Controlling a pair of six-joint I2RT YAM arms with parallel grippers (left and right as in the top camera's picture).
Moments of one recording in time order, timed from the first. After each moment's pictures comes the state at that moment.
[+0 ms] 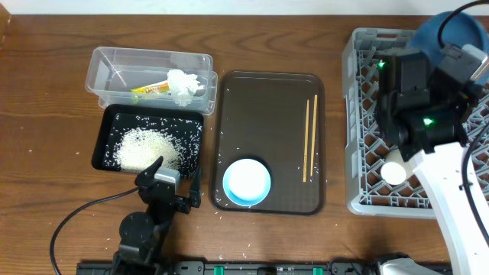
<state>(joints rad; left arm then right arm) -0.22 0.01 0.07 -0.24 0.04 0.01 0.19 1.38 1.33 -0.74 1.35 0.41</state>
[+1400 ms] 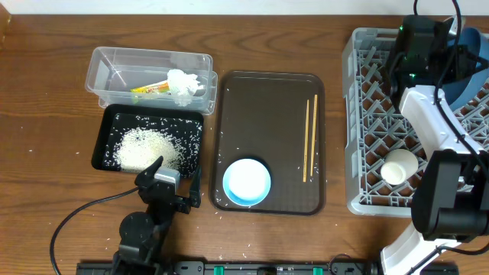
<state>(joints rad) -0.22 0.01 0.07 -0.24 0.04 0.01 -0.03 1.87 1.35 0.10 1.44 -0.73</state>
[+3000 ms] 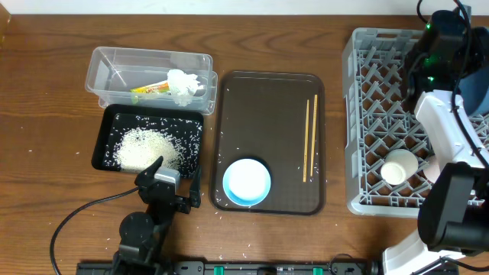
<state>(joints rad) -0.22 0.01 0.07 -0.24 0.04 0.01 -0.10 1.80 1.33 0.23 1.21 -1.22</state>
